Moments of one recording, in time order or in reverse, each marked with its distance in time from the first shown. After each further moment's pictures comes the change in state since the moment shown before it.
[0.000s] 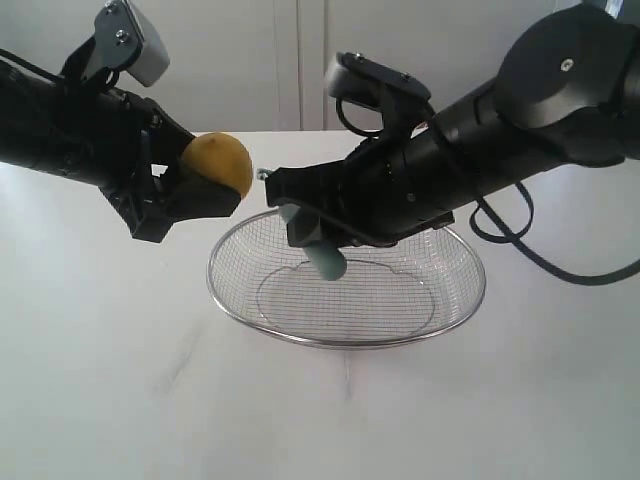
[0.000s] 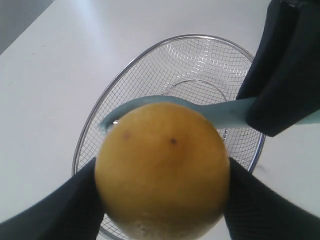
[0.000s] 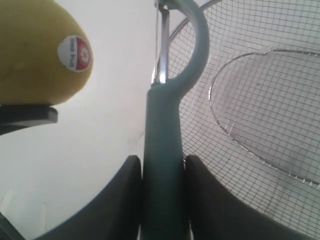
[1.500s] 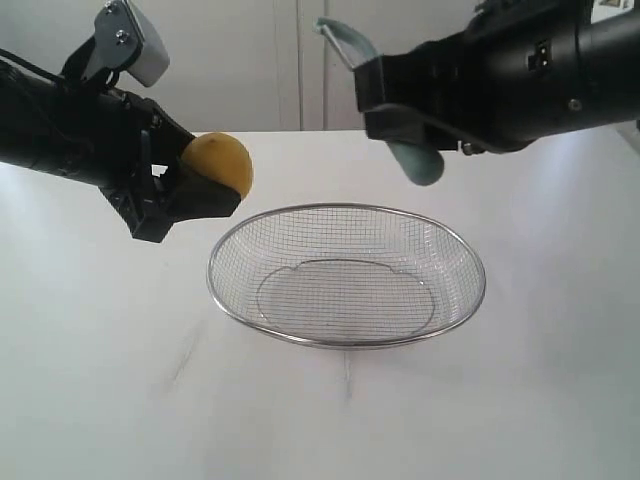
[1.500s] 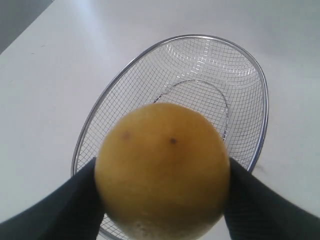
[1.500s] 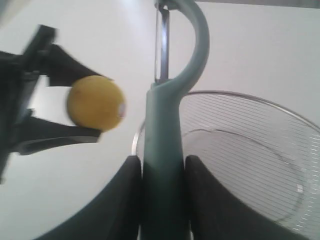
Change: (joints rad) left arm 0.000 0.000 0.000 0.000 0.001 -0.002; right arm 0.000 -0.355 0.000 -0.459 0.008 0.284
